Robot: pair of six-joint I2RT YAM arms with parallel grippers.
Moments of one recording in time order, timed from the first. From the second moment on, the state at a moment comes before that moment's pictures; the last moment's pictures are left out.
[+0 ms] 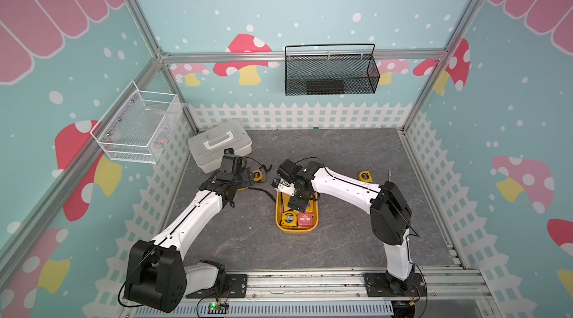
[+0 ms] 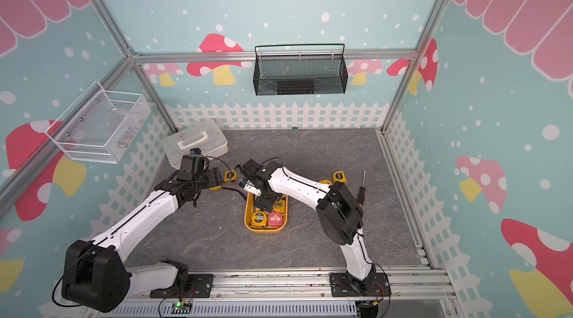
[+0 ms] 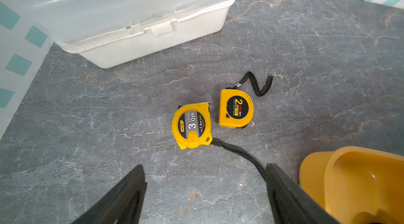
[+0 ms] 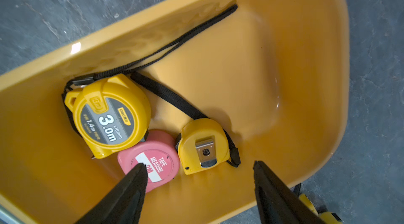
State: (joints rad) left arm -0.22 1.28 0.89 -0.43 -0.22 -0.34; right arm 0.91 2.00 1.66 -1.05 0.14 -0.33
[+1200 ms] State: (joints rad) left arm -0.22 1.29 0.88 -0.42 -0.16 -0.36; right arm 0.87 2.14 1.65 -1.03 0.29 -0.45
